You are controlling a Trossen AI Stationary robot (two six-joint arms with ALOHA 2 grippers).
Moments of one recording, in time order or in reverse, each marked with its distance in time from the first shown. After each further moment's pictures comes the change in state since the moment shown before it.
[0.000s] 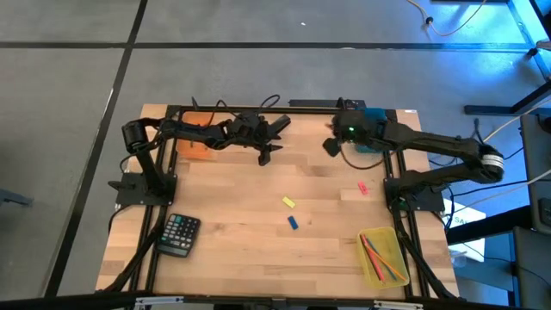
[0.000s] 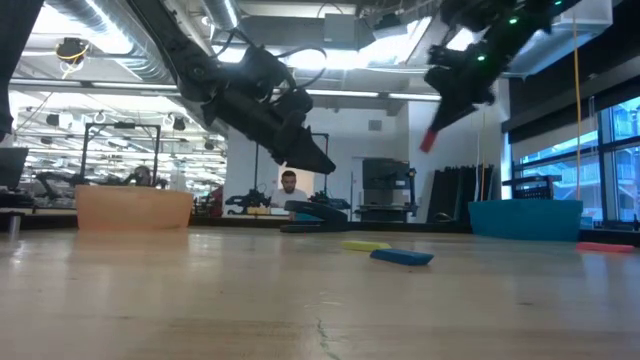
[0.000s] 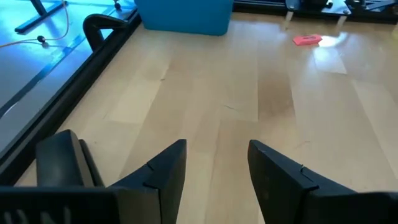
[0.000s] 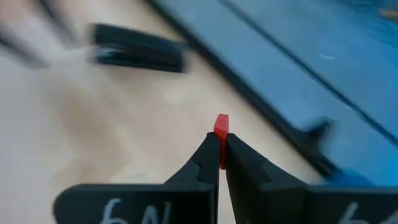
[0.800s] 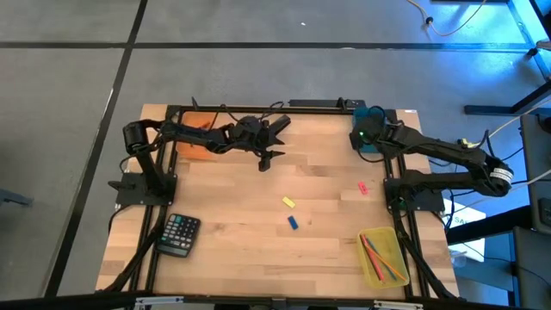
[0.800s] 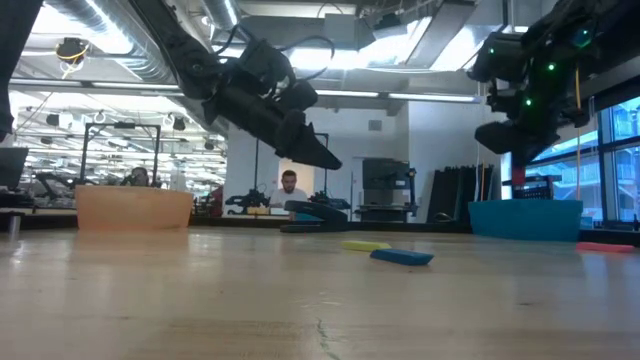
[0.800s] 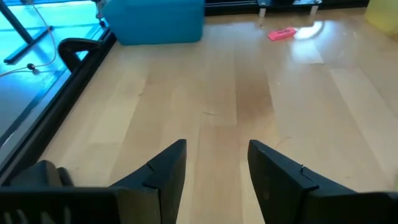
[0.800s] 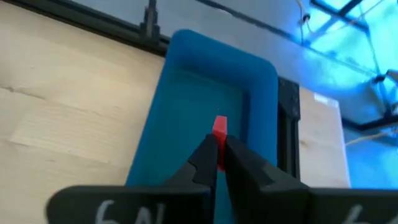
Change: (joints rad) left arm -0.051 0.001 -0.001 0.017 0.002 0.103; right arm -0.186 -0.154 -0.221 -0.301 0.379 0.426
